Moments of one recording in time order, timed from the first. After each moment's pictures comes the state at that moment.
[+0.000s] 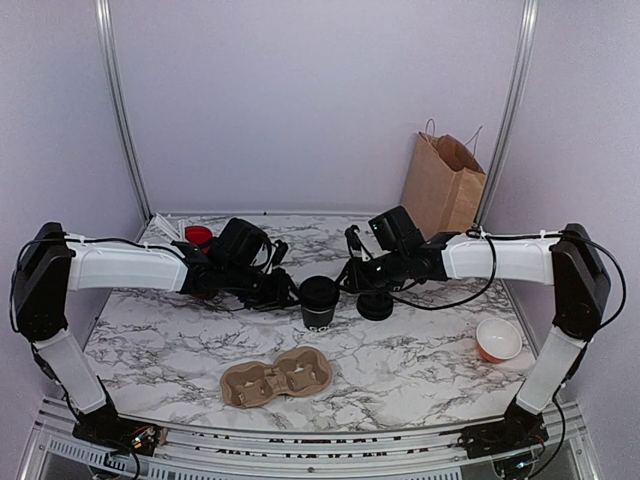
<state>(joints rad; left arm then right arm) -0.81 1.71 1.11 -0.17 0.28 -0.70 0.72 1.73 1.18 -0.24 -0.23 0.47</state>
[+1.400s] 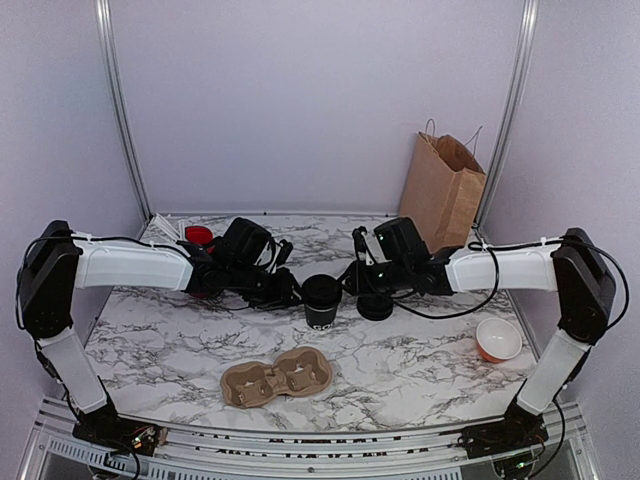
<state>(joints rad) -0.81 1.75 1.13 -0.16 0.31 -0.69 0.73 1.70 1.06 -0.04 -0.16 0.55</state>
